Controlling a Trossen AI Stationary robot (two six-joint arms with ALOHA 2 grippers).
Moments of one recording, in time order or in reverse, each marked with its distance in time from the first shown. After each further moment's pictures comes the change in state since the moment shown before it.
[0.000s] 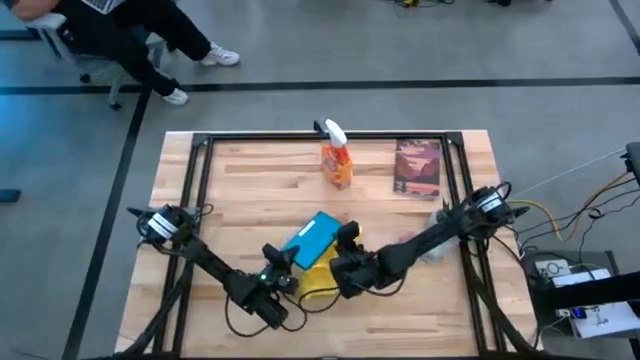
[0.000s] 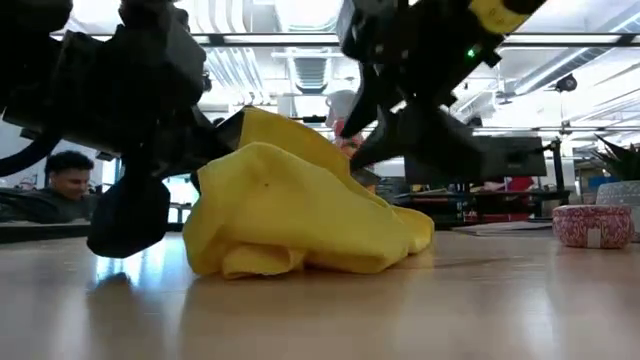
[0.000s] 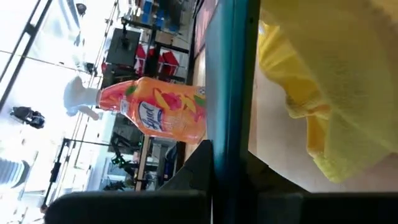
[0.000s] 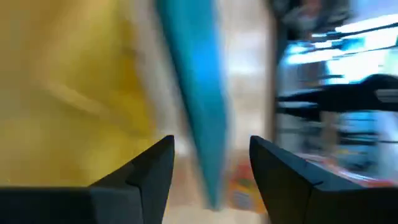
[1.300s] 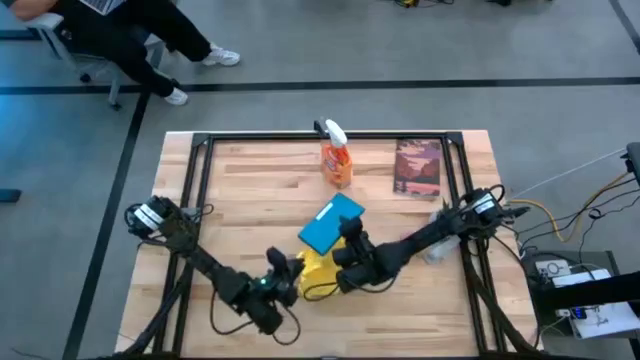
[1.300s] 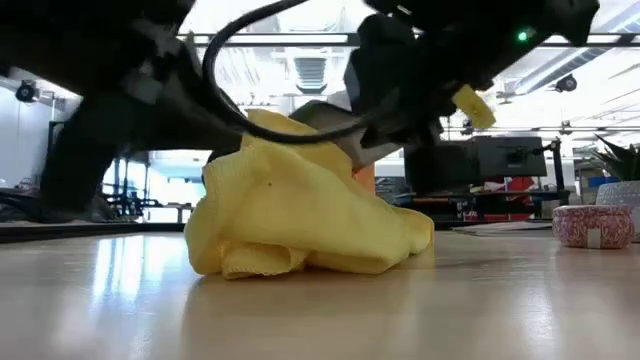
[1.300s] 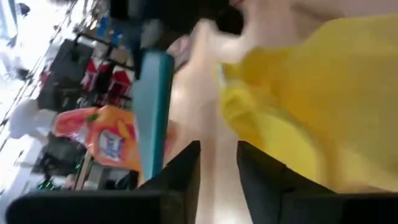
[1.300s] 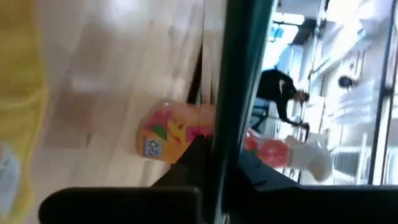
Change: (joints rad) left arm -0.018 -0.122 -0.021 0.234 0.189 0.132; right arm -0.021 0.025 -0.026 -0.126 0.291 -0.075
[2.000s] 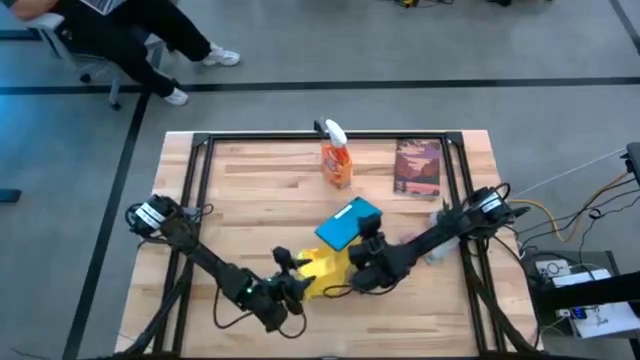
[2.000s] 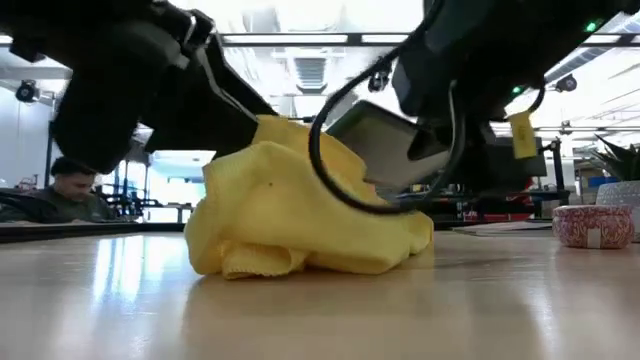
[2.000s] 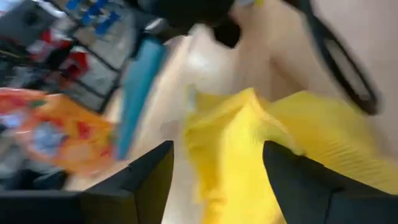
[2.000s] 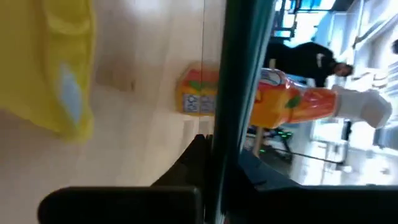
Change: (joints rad) left arm 0.037 0.020 0.001 0.243 0.229 -0.145; right arm 0.046 -0.055 -0.025 -0.396 -0.121 0.472
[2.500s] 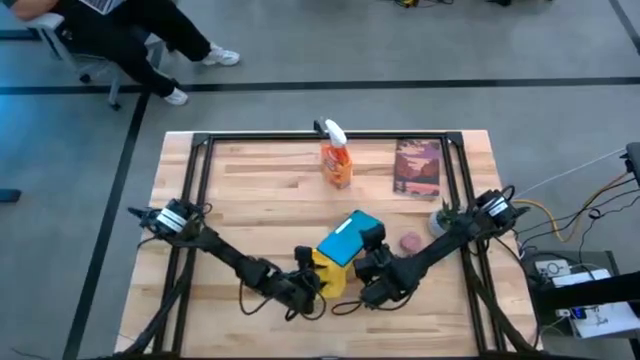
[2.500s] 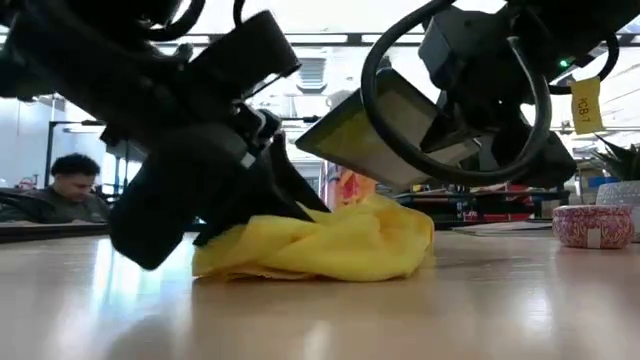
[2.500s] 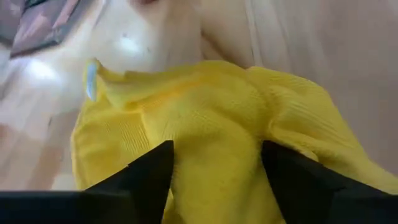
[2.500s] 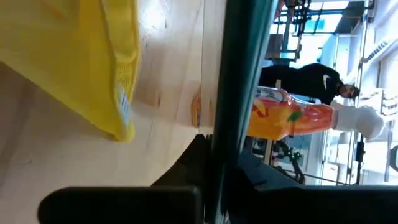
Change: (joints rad) left arm 0.120 0.129 0.002 0.119 0.315 -0.011; right arm 0.094 -0.005 0.003 -0.009 -0.009 0.031
